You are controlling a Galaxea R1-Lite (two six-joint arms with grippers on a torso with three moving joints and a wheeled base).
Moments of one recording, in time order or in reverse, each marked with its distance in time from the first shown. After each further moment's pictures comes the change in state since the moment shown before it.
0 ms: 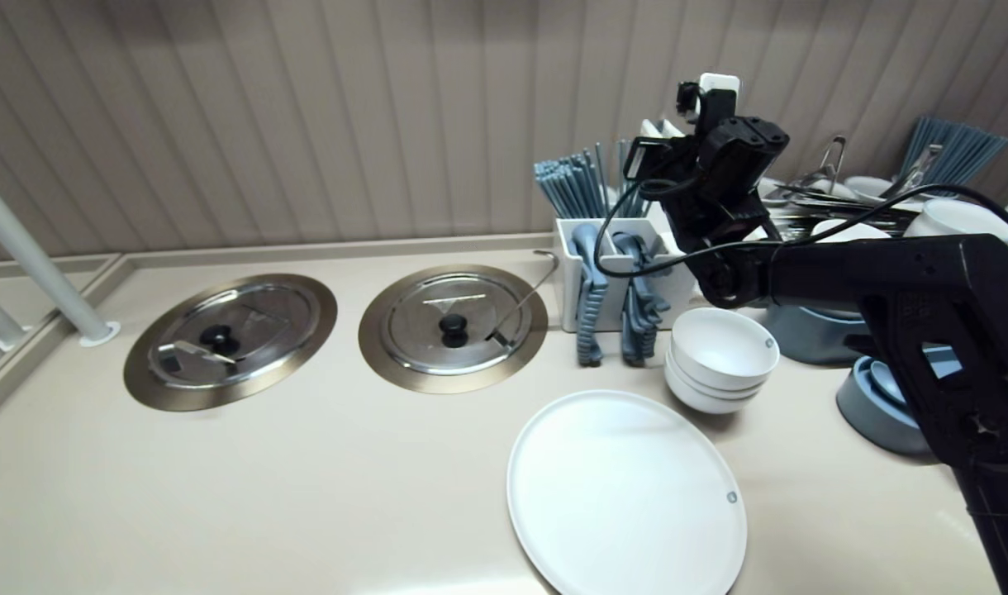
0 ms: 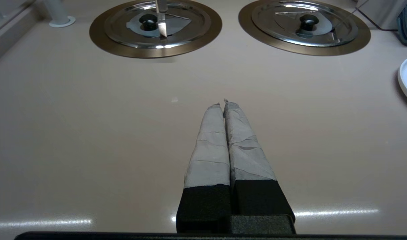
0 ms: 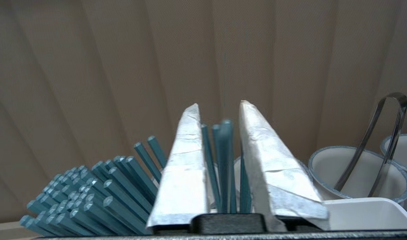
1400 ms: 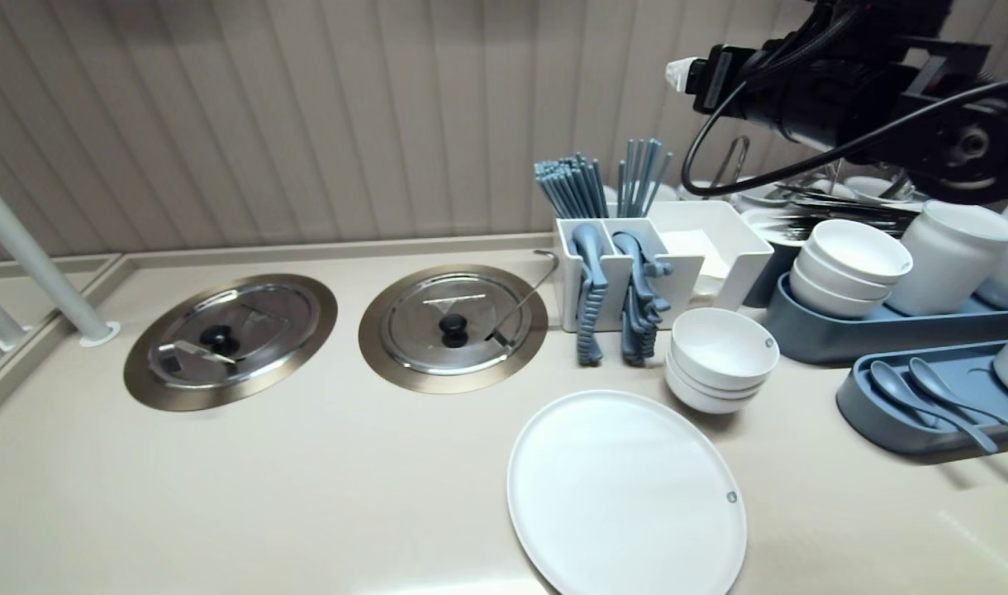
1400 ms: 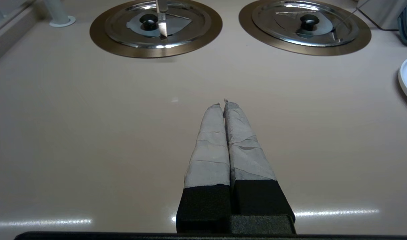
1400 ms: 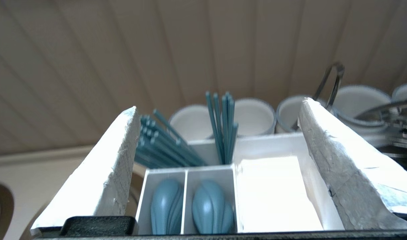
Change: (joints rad) left arm 0.000 0.000 0.000 0.000 0.000 0.000; right arm 0.040 -0.482 0.142 0.700 -0.005 0.147
